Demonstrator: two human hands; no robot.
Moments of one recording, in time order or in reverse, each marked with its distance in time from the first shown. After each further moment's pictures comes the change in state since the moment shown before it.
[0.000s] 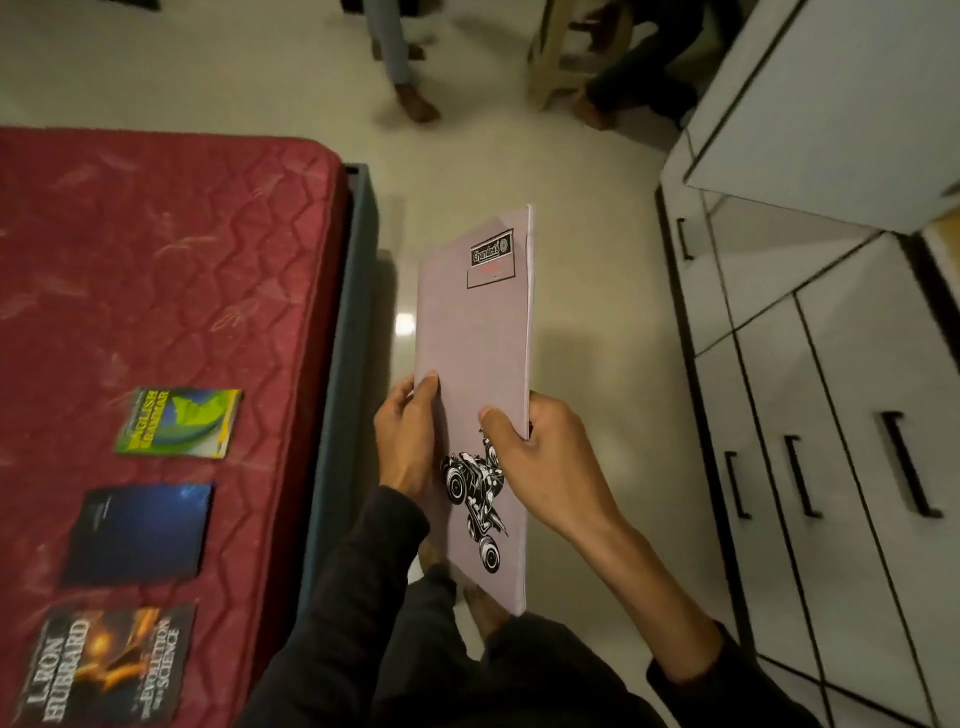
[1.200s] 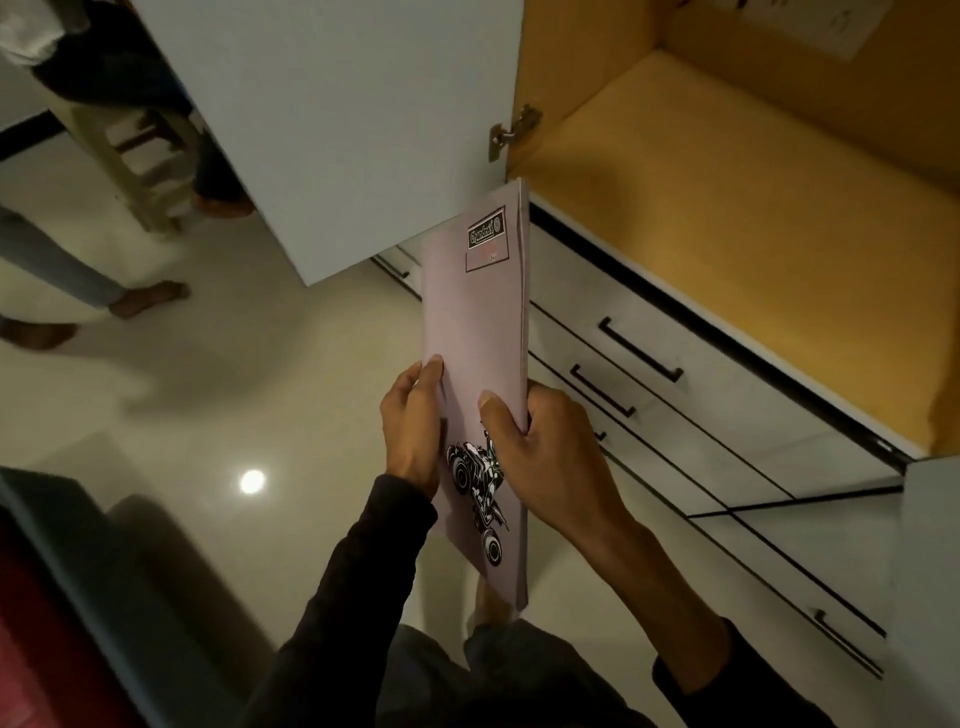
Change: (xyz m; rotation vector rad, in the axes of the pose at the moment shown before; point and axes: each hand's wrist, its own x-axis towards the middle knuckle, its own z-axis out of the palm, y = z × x) left_hand -0.015 -0.036 0.357 0.545 -0.738 -0.065; right_hand 0.027 0.083 -0.251 0.043 0.760 0.344
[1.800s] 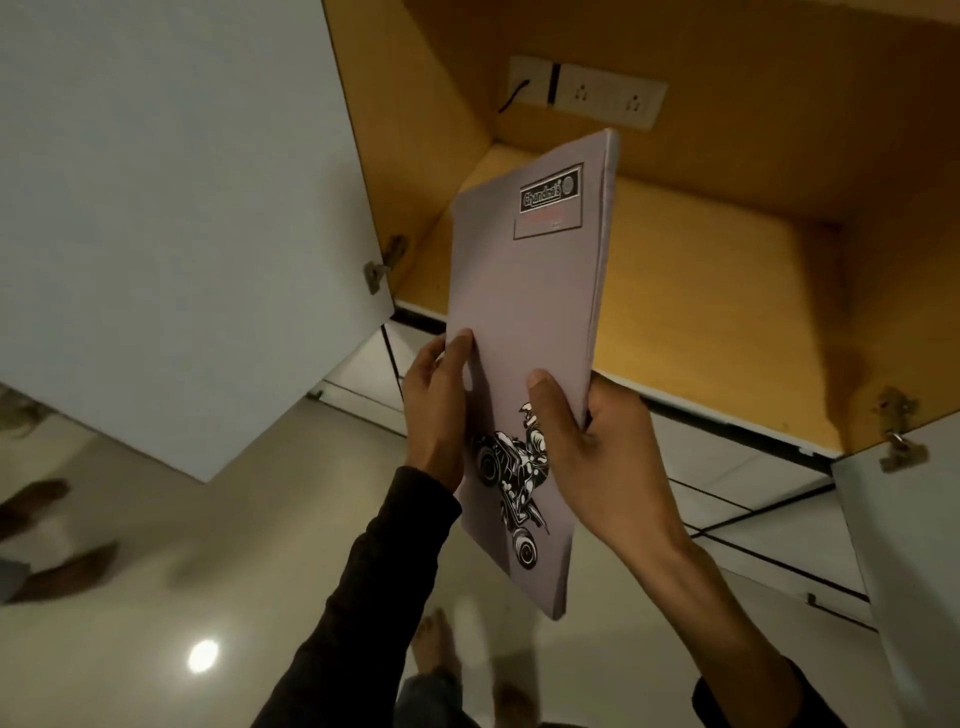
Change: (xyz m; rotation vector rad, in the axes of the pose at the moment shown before) left_hand 0.069 0.097 0.147 0.080 -0.395 0.139; right_hand 0.081 -0.028 -0.095 0.139 0.525 -0.064
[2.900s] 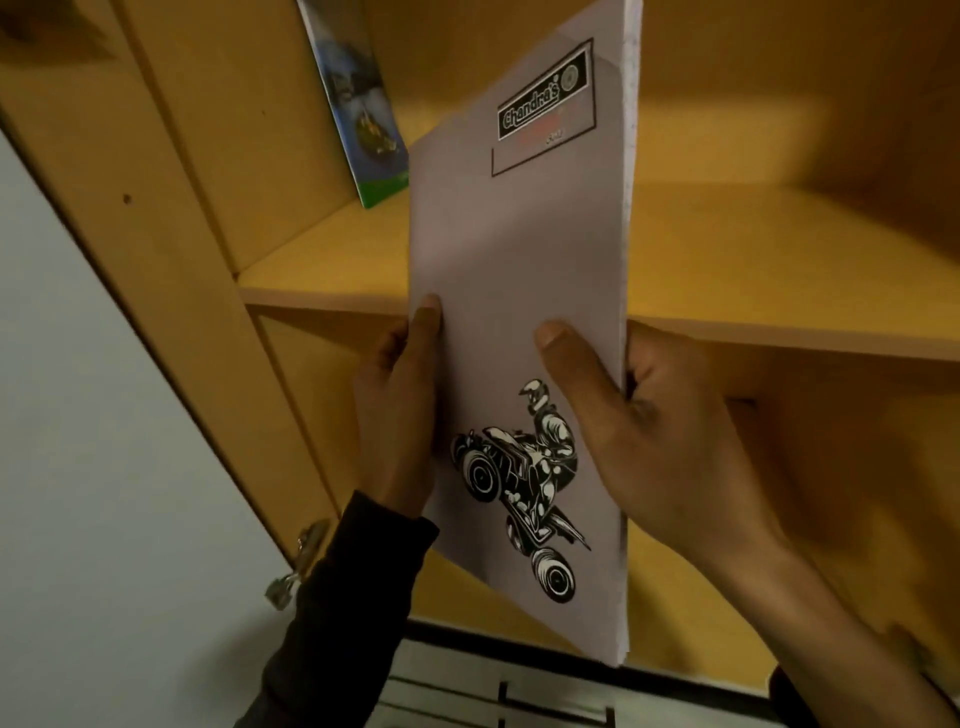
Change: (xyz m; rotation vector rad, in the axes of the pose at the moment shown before) left_hand 0.132 0.200 0.181 -0.069 -0.294 0.479; right_hand 0.225 -0.084 -0.128 0.048 0.237 -0.361
